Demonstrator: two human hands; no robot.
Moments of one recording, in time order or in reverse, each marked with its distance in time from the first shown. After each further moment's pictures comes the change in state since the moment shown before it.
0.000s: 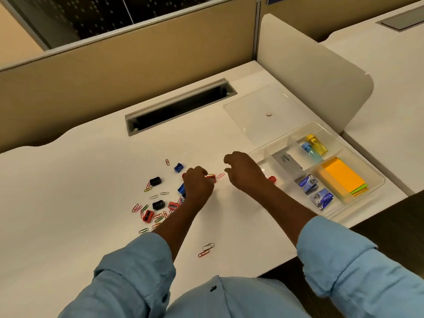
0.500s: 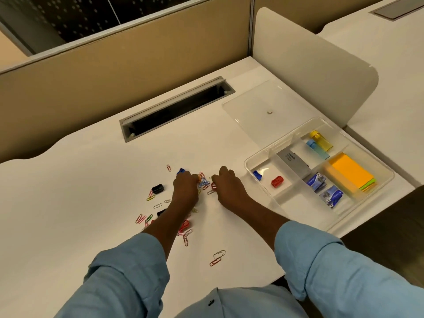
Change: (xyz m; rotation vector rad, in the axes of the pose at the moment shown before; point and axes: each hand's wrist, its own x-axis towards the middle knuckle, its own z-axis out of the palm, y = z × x) left_hand 0.039 -0.045 -0.021 0.499 -0.210 0.298; right_hand 0.008 -0.034 0.074 -0.115 -0.123 0.076
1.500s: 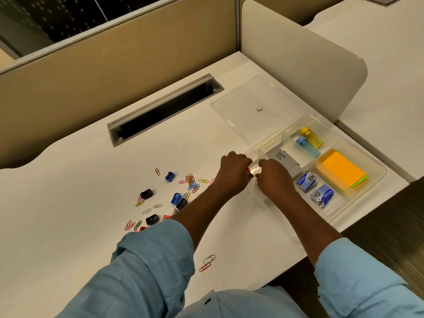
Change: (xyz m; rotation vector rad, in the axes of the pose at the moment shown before) left_hand 0.020 0.146 -0.013 -0.081 0.126 0.460; right_hand -0.027 0.116 -0.050 0.098 0.093 0.445
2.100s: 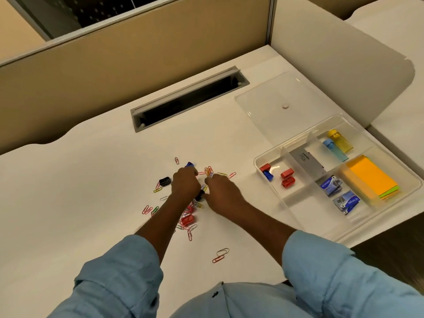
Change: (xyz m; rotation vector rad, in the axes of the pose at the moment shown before) left_hand -0.090 -0.122 -0.027 -0.157 -0.059 -0.727; right_hand -0.057 -0.141 0.052 0.054 -0.198 -0.505
